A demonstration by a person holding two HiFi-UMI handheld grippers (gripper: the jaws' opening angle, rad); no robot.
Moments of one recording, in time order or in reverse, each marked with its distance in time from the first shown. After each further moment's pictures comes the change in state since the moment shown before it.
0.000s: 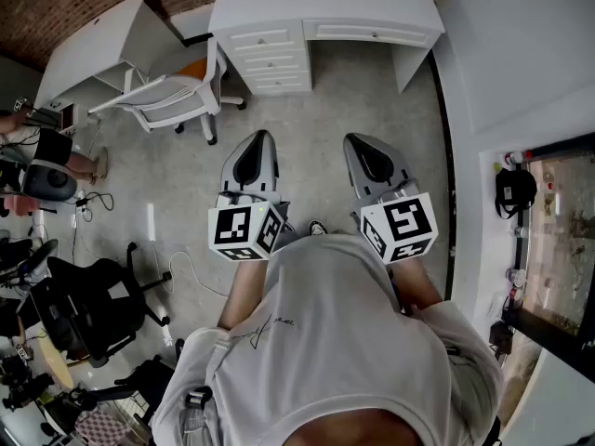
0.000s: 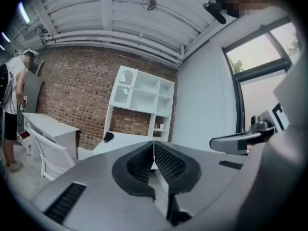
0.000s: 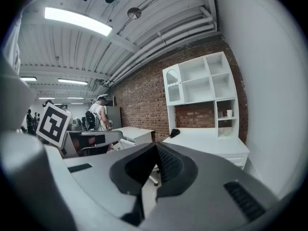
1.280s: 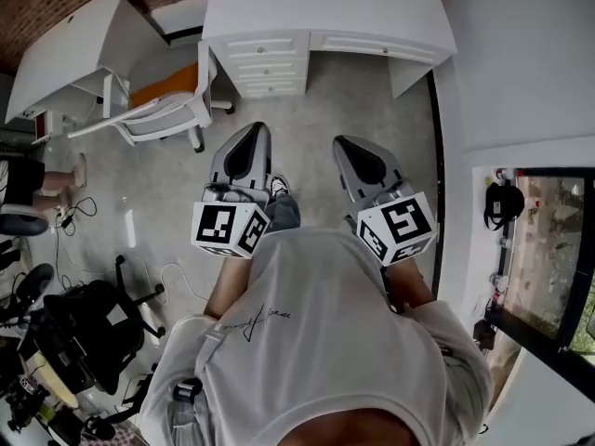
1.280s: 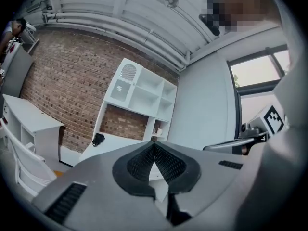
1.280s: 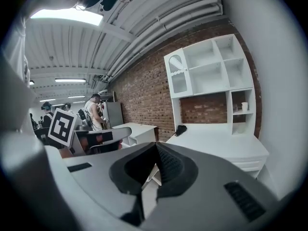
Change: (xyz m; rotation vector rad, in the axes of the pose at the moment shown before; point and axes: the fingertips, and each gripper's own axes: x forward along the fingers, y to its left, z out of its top) left arm 0.129 0.117 0.030 -0.091 -0.047 -0.158; right arm 0.171 -0.012 0.033 0.011 0.085 0.050
